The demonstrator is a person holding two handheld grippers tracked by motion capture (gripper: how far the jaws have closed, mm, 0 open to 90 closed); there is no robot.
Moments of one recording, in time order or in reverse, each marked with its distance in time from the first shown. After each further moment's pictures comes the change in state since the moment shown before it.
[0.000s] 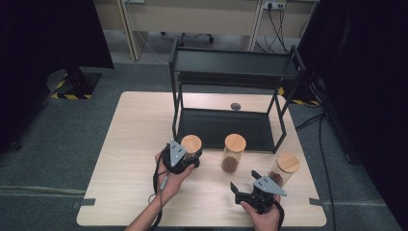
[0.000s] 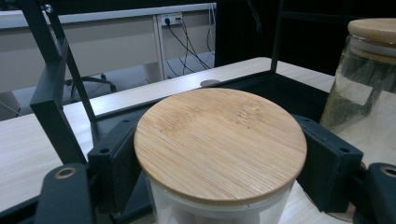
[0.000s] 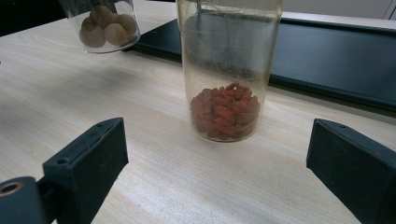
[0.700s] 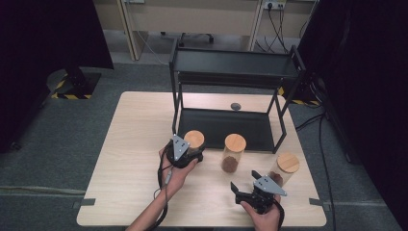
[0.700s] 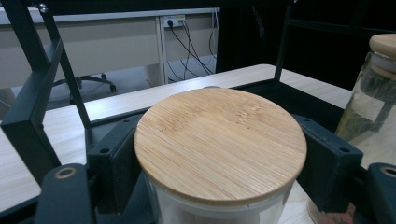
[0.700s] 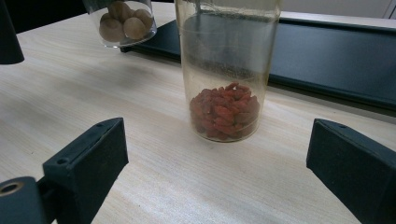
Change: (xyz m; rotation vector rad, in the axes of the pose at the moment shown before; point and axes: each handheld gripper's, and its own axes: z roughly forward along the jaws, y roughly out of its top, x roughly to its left) left arm -0.001 0.006 0.018 -0.011 0.010 -0.038; right arm -0.001 0.000 0.000 -0.001 0.002 0.006
